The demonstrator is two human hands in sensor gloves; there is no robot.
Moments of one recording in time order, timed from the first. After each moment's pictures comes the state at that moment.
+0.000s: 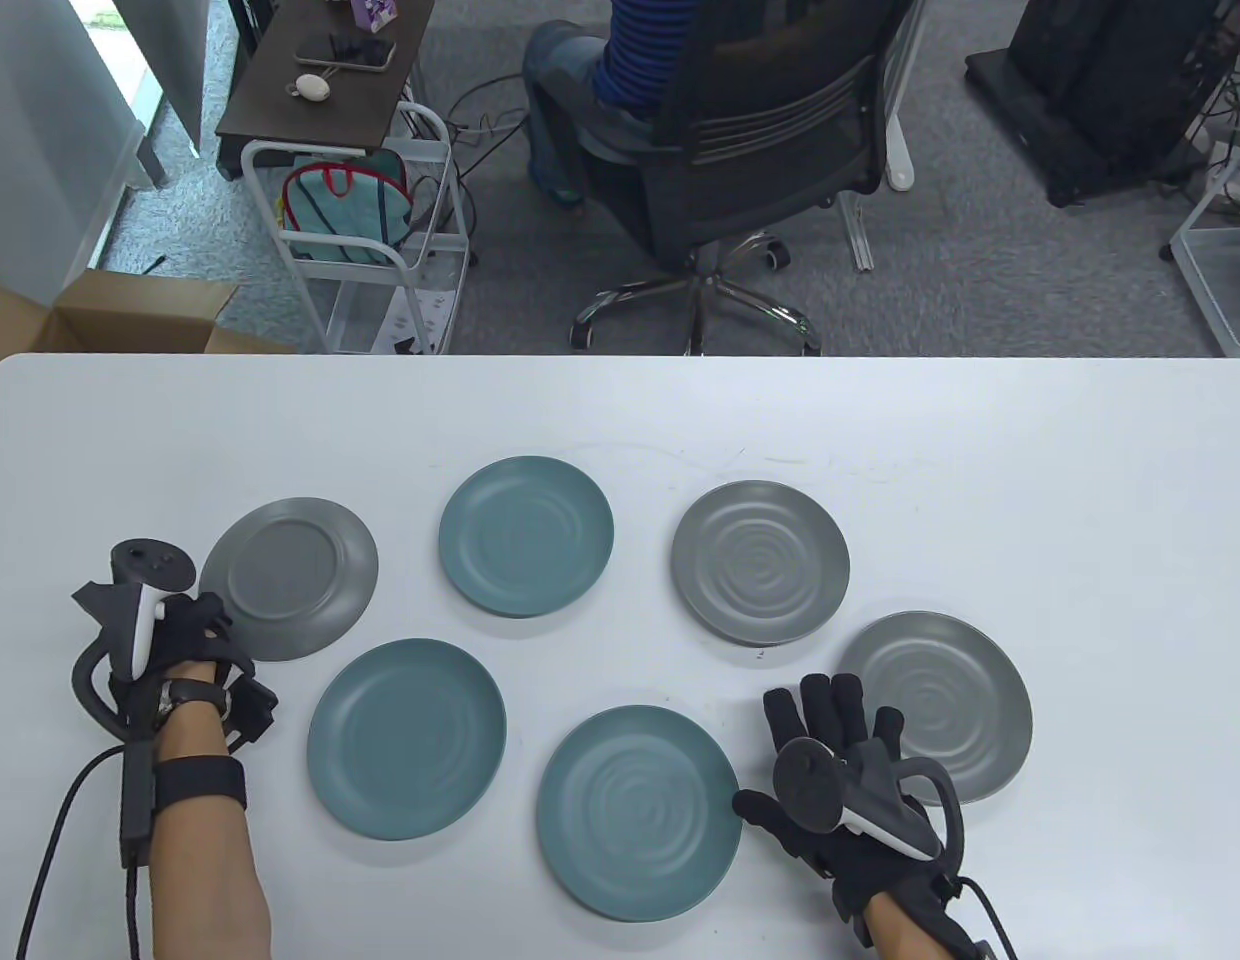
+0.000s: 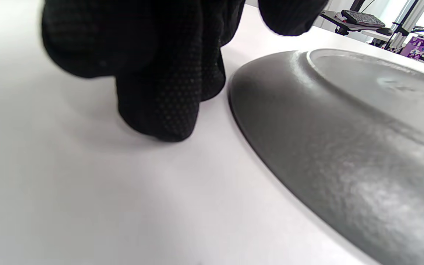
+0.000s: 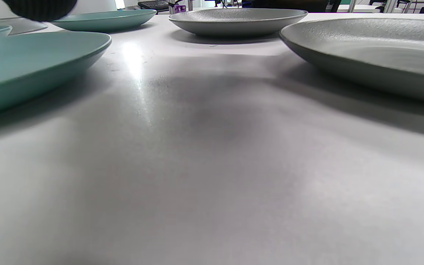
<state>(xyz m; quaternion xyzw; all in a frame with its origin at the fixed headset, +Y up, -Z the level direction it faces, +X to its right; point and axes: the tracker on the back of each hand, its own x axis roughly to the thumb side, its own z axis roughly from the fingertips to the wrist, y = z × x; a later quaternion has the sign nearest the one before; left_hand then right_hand) -0.434 -0.765 -0.303 -0.14 0.39 0.16 0.90 0.162 -0.770 -0.163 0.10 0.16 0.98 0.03</state>
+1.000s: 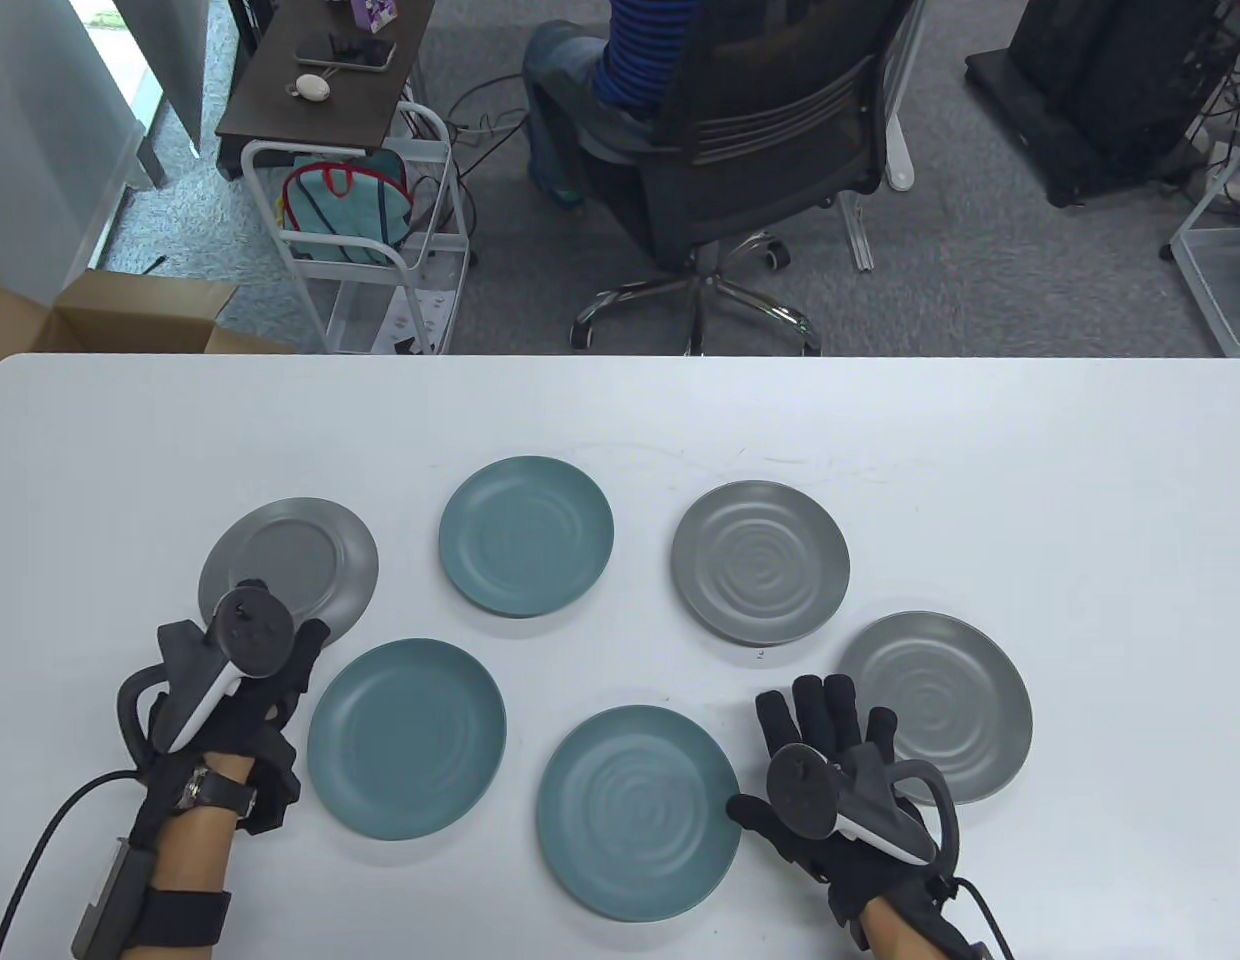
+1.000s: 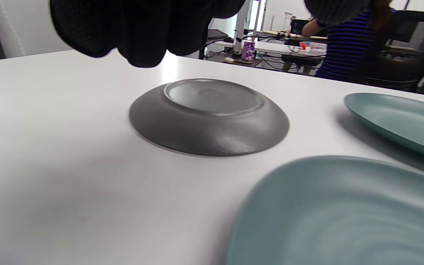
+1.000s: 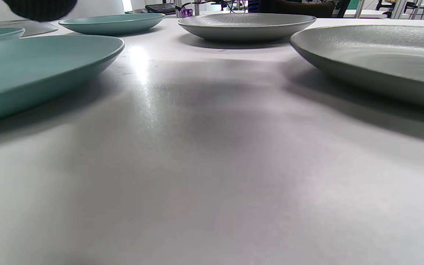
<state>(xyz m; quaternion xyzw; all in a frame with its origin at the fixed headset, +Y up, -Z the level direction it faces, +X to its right) -0.328 -0.710 -0.239 -0.10 0.11 0.05 0.99 0.158 -0.769 -0.160 0.12 0.15 0.98 0.02</state>
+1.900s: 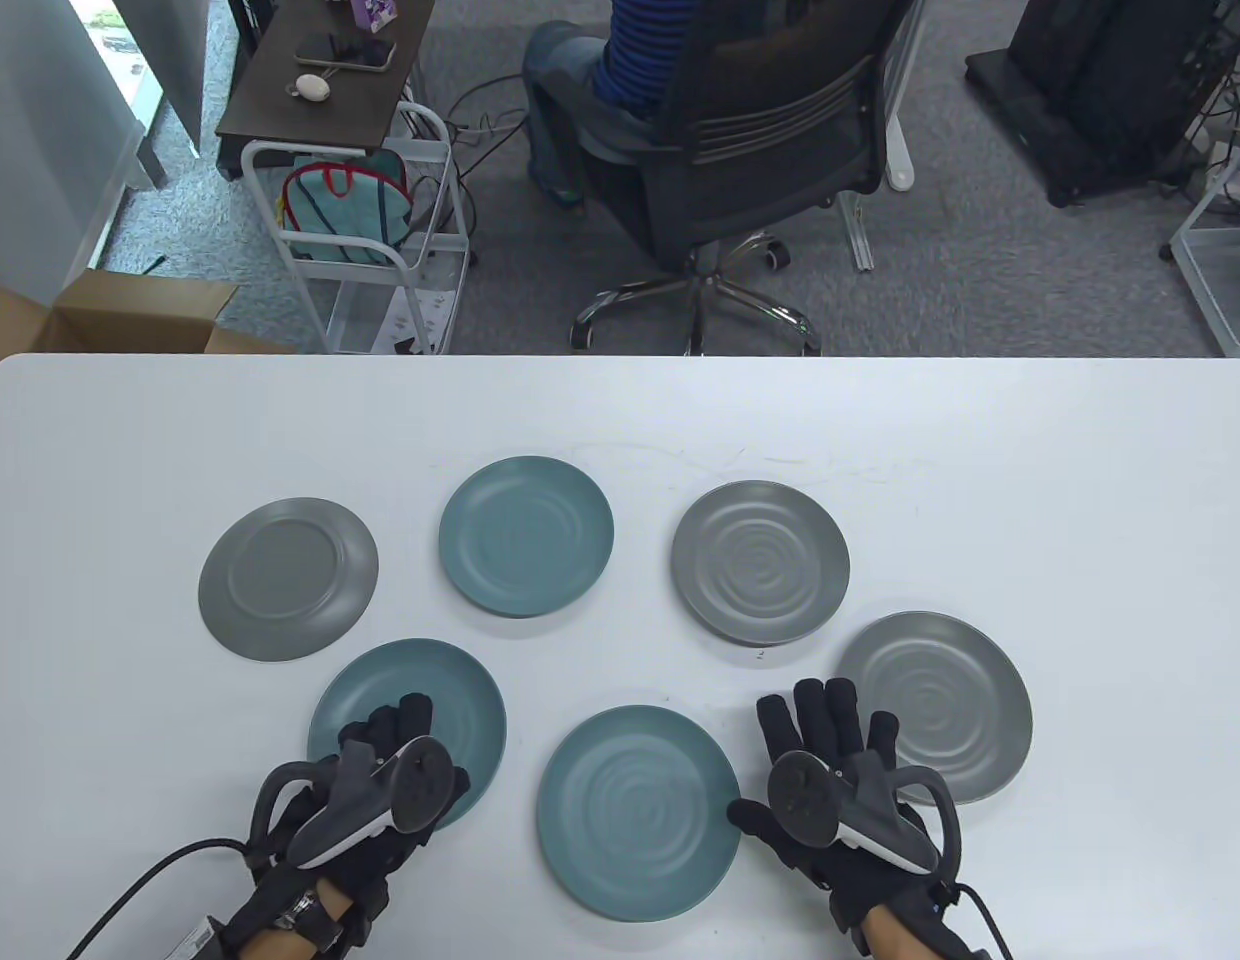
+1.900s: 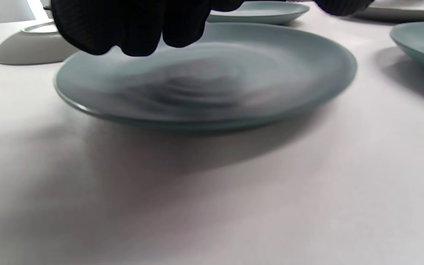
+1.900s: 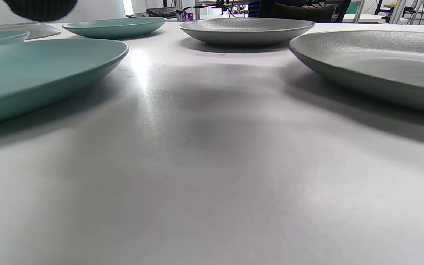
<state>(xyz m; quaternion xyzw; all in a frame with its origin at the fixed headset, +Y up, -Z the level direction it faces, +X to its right) -0.222 -0.761 -0.162 -0.18 -0.09 -0.05 0.98 0.157 -0.767 -0.155 0.12 0.14 0.98 0.02</state>
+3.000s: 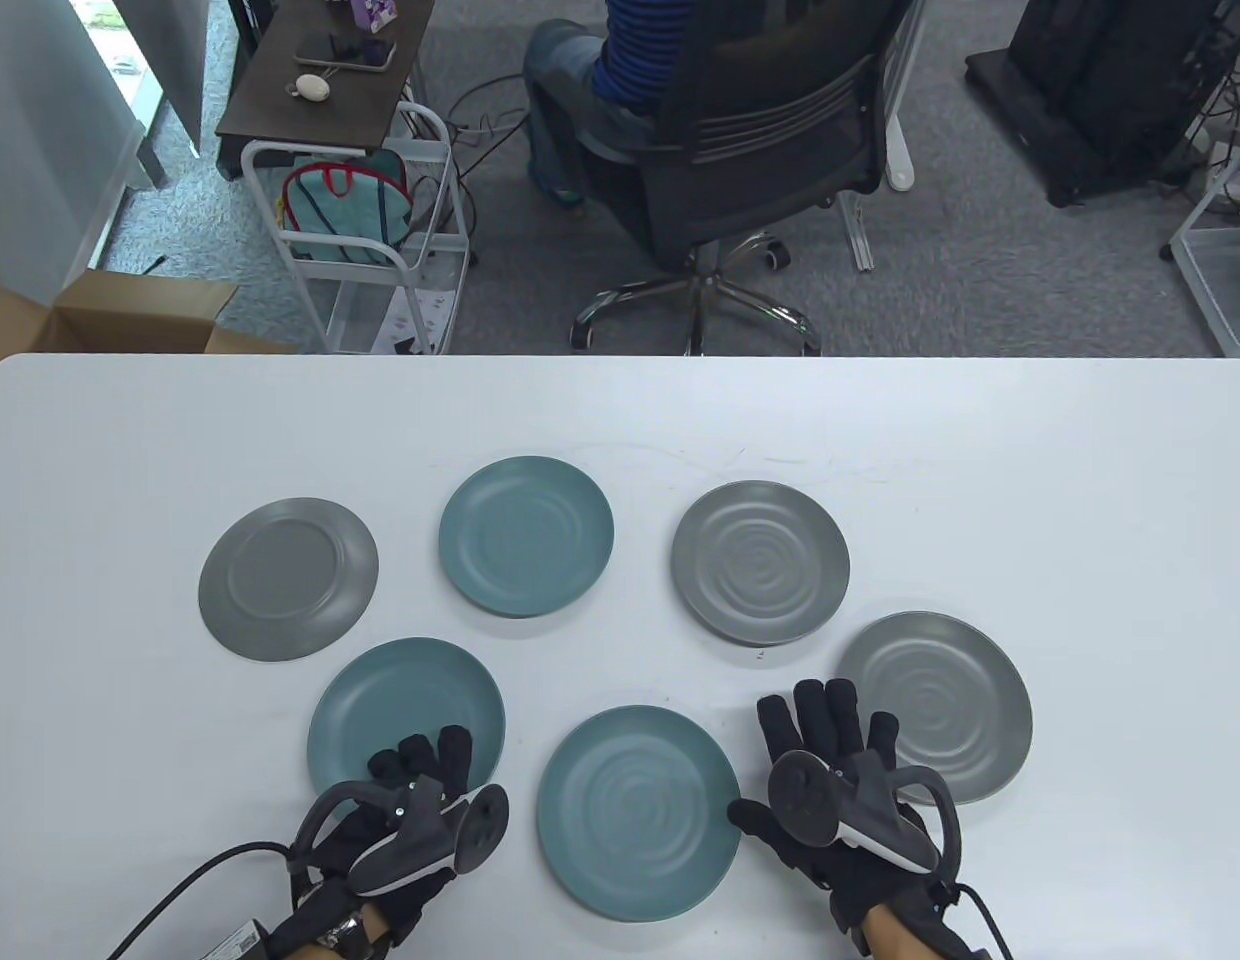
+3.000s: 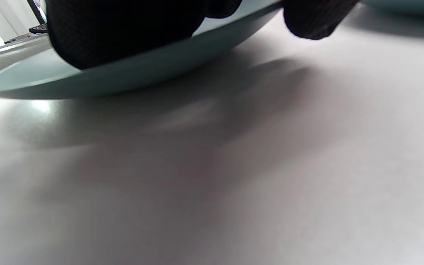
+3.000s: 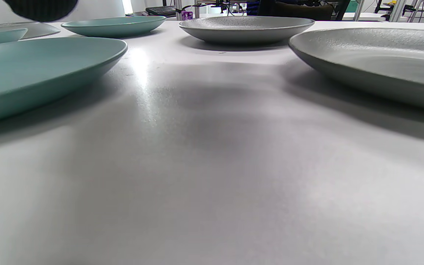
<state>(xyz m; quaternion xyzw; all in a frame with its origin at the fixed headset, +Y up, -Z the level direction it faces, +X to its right) -0.188 -0.778 -0.148 -0.15 -0.15 -0.12 0.97 0.158 -0.766 -0.155 0.12 0.15 0.98 0.02</state>
